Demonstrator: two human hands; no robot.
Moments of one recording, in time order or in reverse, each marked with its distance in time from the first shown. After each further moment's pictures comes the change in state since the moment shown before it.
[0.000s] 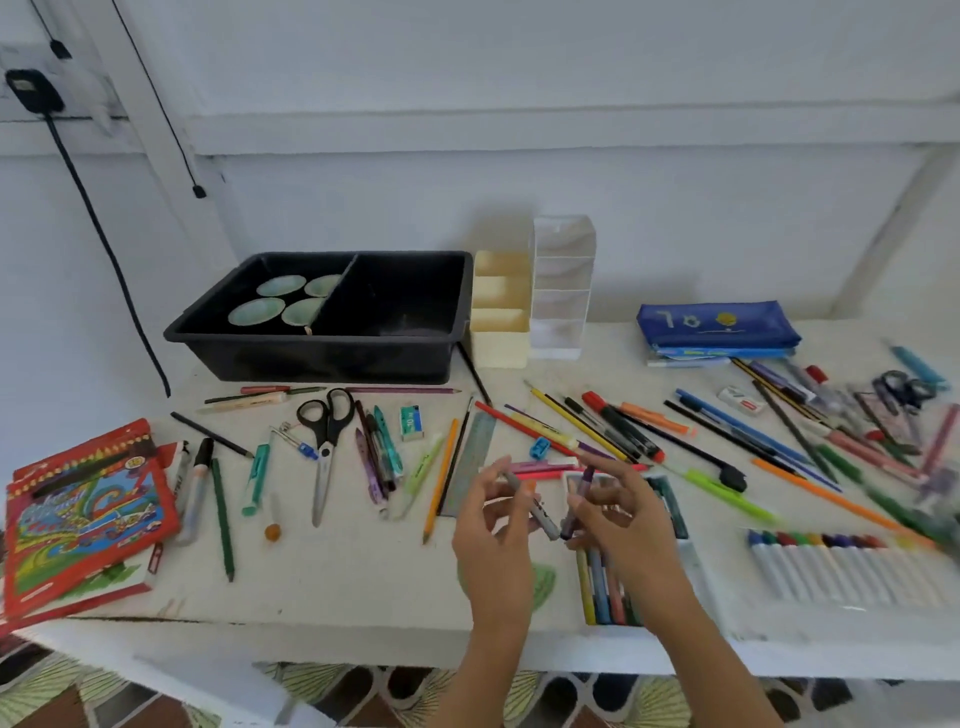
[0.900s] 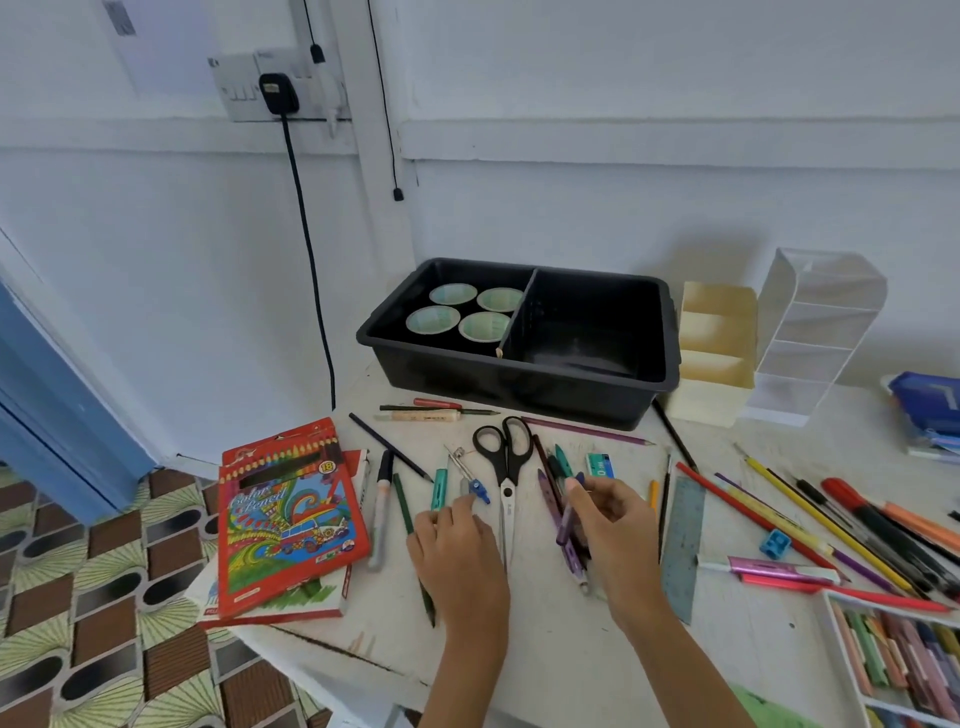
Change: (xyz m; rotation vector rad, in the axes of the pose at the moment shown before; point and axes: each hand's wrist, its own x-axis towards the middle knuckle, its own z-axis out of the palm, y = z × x) left_hand 0.149 -0.036 -0.177 1.174 0.465 0.295; right_hand 0.056 0.021 0.229 -0.070 0.026 -0.005
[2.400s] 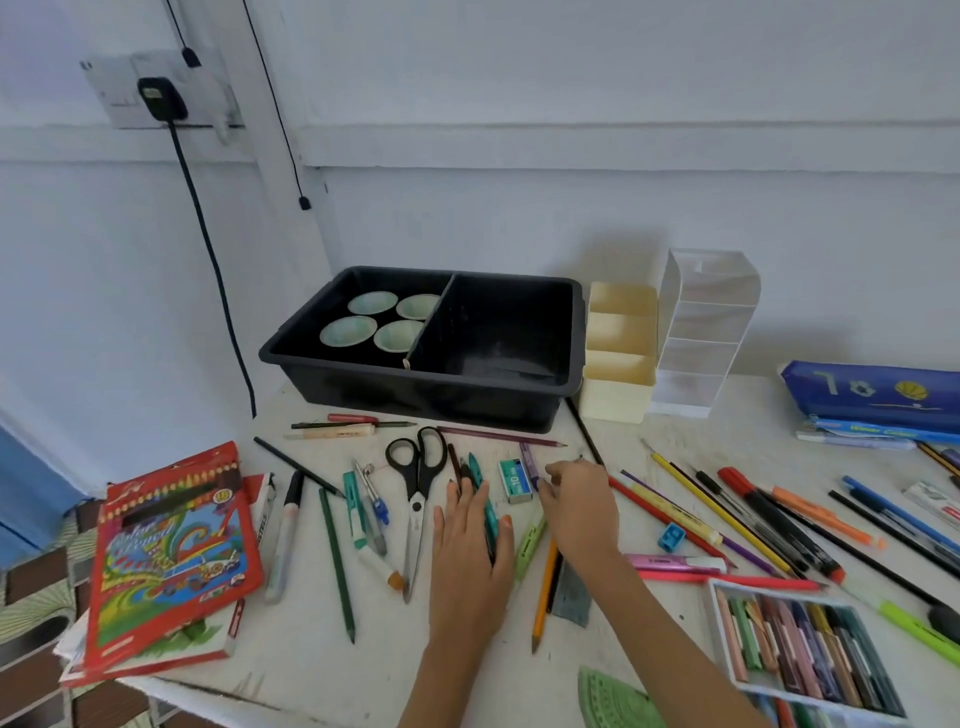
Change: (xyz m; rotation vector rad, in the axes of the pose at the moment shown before) left_hand -0.028 0.060 0.043 -0.373 -0.474 0.147; right_hand 0.080 0.012 -0.052 -0.915 -0.059 -0.211
